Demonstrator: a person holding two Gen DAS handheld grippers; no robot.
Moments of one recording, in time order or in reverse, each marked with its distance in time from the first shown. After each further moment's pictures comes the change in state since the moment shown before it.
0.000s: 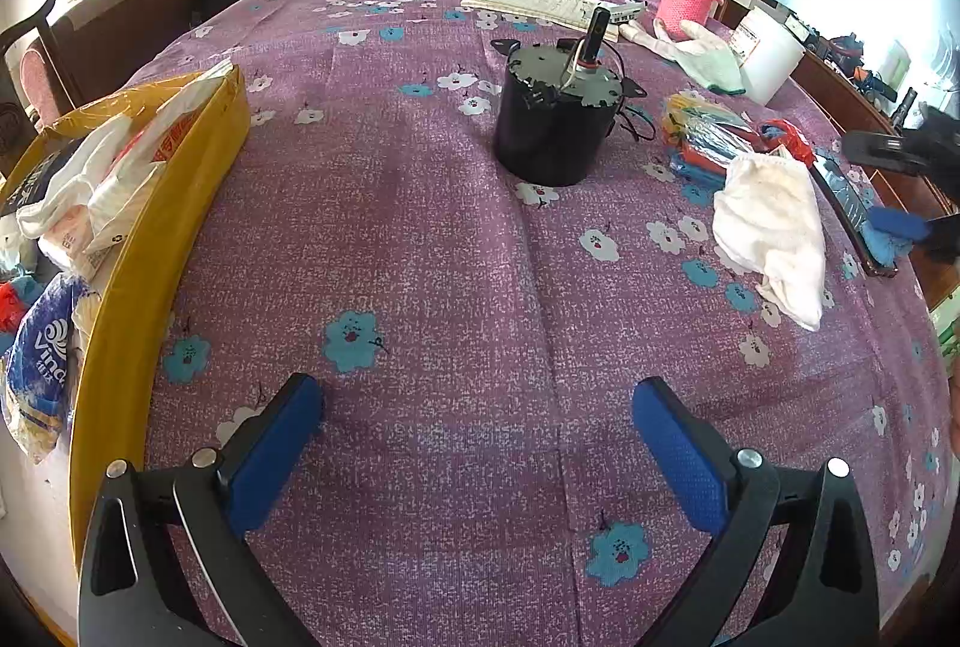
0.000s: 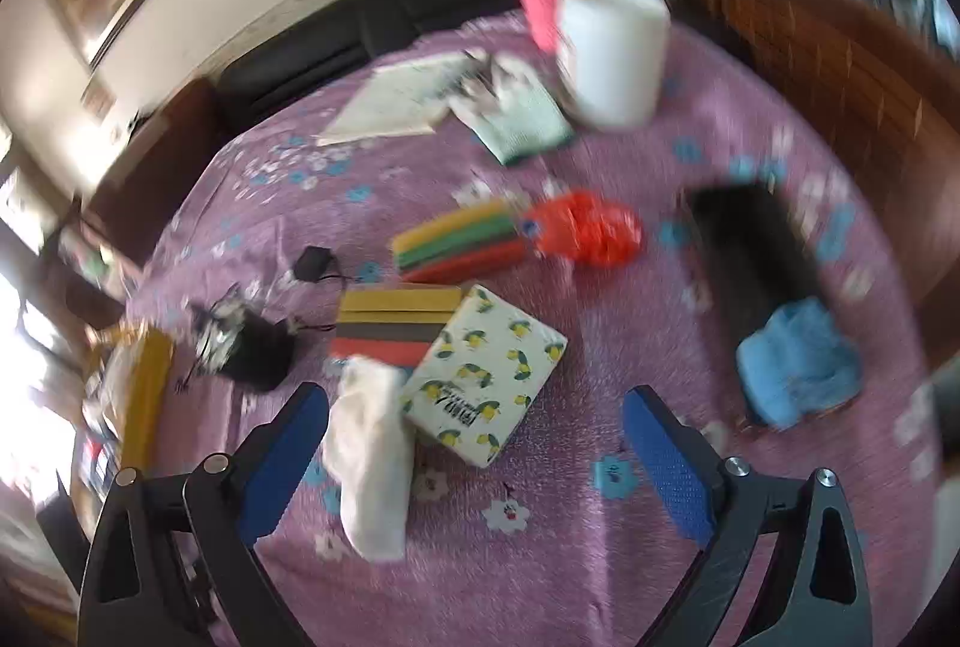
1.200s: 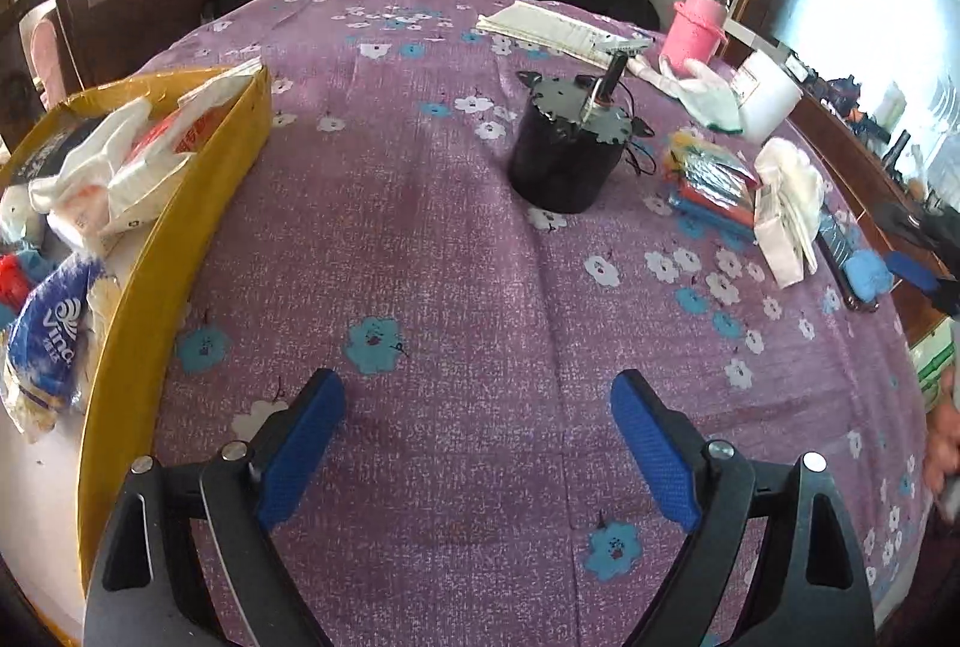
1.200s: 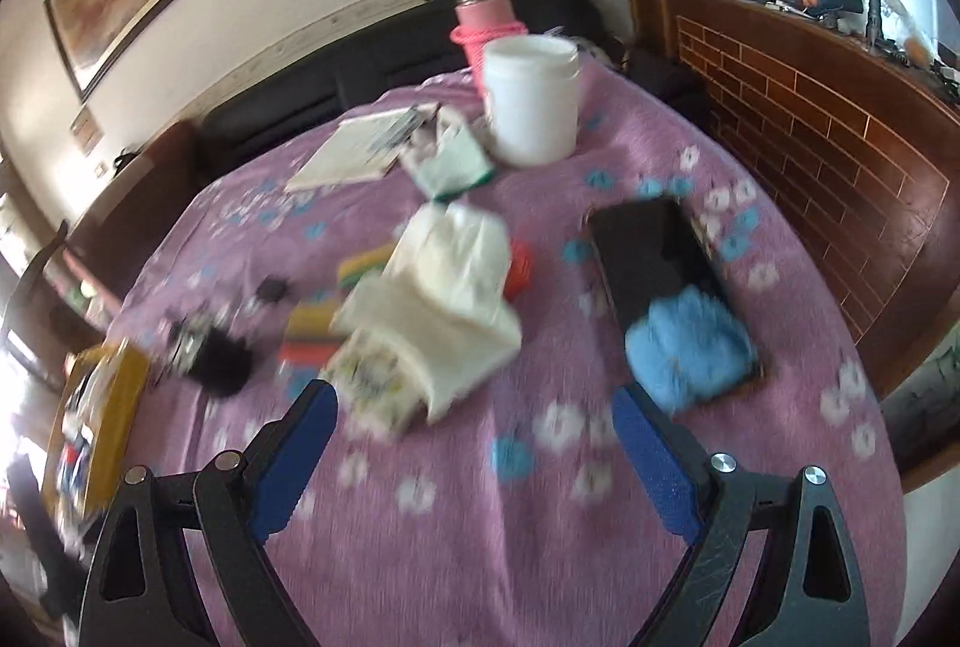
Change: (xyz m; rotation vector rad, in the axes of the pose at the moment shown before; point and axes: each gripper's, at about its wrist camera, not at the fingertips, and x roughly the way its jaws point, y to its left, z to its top) left arm -0.008 0.014 -0.003 -0.076 -0.044 -0.047; right arm -0.041 -0.030 -0.004 -0.058 -0.186 -0.088
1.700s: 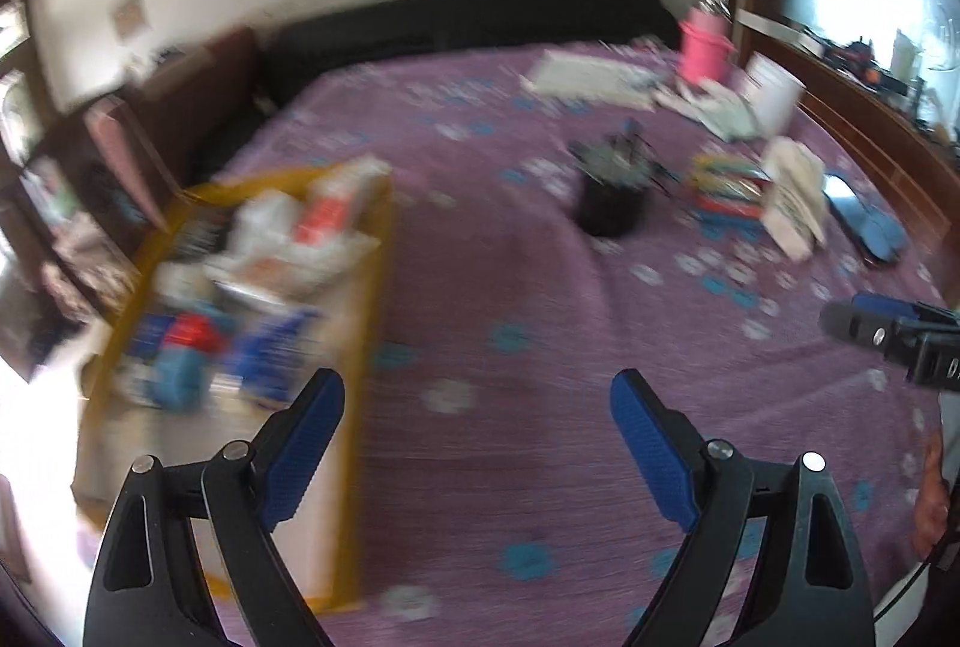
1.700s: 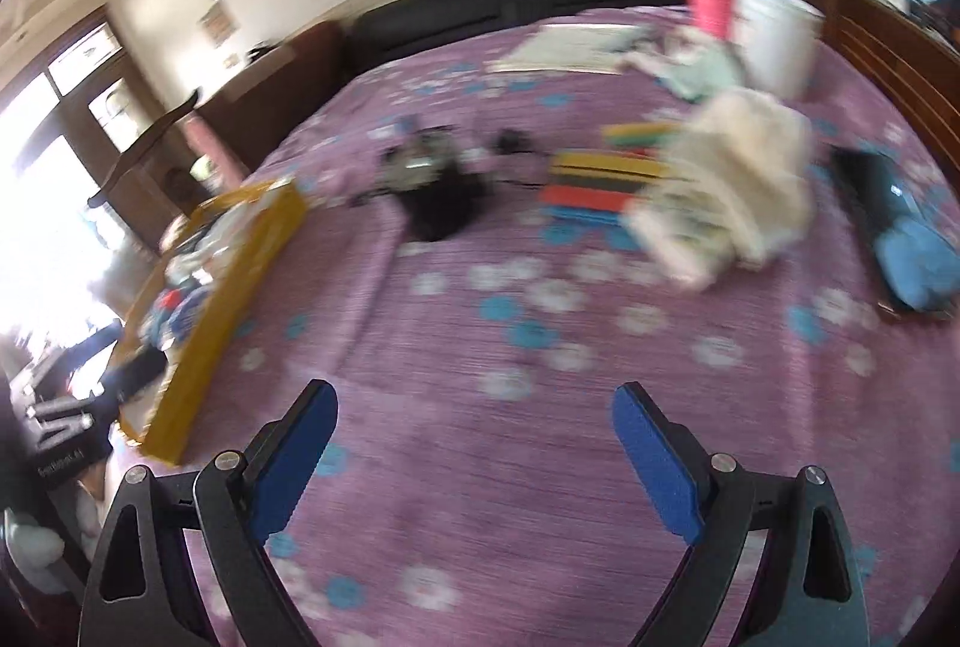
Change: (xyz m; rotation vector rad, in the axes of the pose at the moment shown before) left arm -0.083 0.001 -0.007 0.144 -0.076 0.181; right arm -0.017 0.085 -0.088 -0.182 0.132 0.257
